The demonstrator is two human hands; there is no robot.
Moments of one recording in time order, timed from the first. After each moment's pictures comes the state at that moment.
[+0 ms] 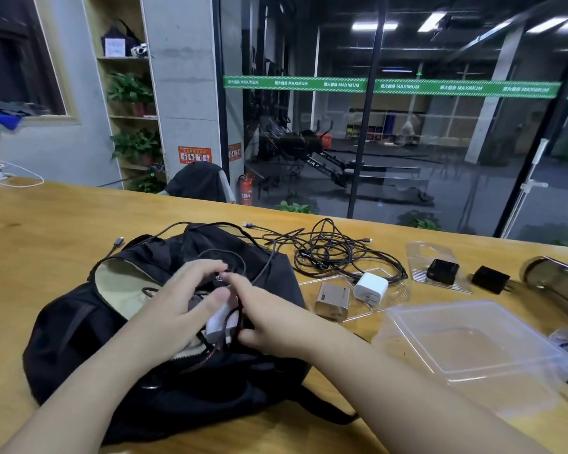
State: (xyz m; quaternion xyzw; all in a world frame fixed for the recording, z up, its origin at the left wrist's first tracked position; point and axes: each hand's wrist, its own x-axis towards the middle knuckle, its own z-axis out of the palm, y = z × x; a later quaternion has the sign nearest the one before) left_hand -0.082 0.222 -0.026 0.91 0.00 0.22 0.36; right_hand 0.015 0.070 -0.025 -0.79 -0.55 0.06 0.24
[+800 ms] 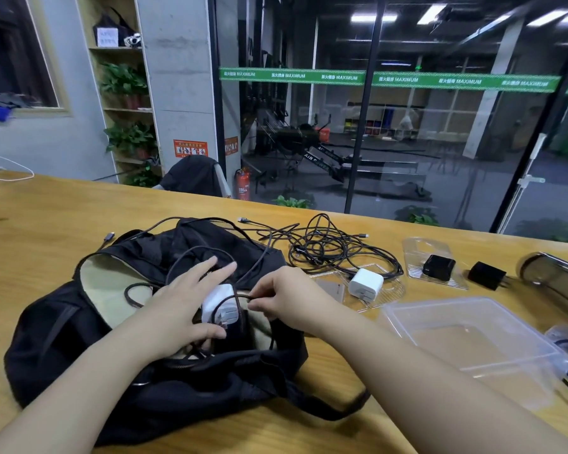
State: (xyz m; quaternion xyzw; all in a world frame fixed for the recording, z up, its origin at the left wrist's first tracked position) left_hand -0.052 0.239 -0.047 0.98 -0.01 0.10 0.14; right_hand 0.039 0.050 -0.013 -0.85 -0.43 0.06 0.29
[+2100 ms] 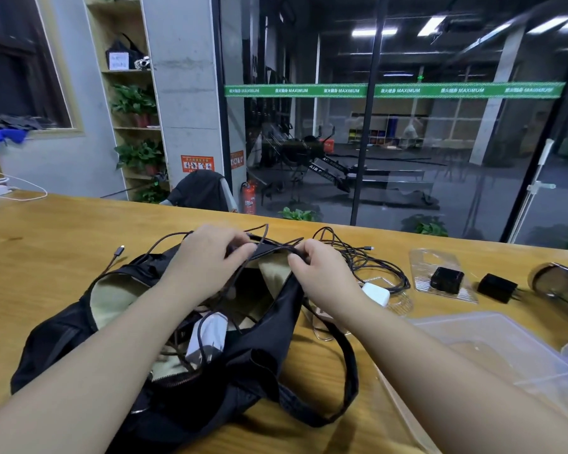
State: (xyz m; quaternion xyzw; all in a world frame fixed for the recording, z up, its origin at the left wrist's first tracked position) left_hand 0.000 0.213 0.024 0.93 0.02 0.32 0.16; right_hand 0.061 0.036 0.017 -0.85 -0.30 -0.07 0.42
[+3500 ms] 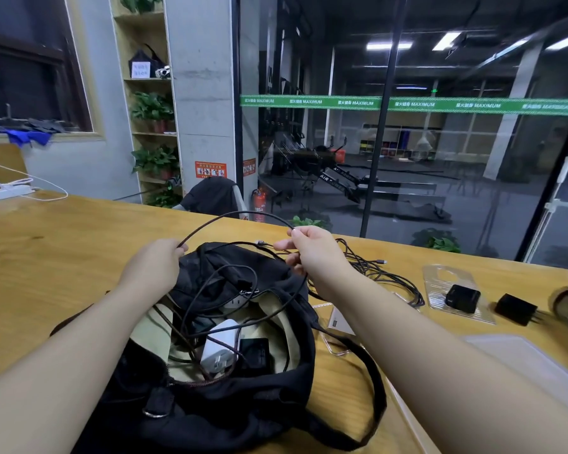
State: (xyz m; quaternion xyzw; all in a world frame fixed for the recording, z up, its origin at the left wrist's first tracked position) left_hand -0.005 0.313 0.004 0.90 0.29 0.26 0.19; right_hand 0.070 0.077 0.050 -0.72 -0.21 0.13 0.65
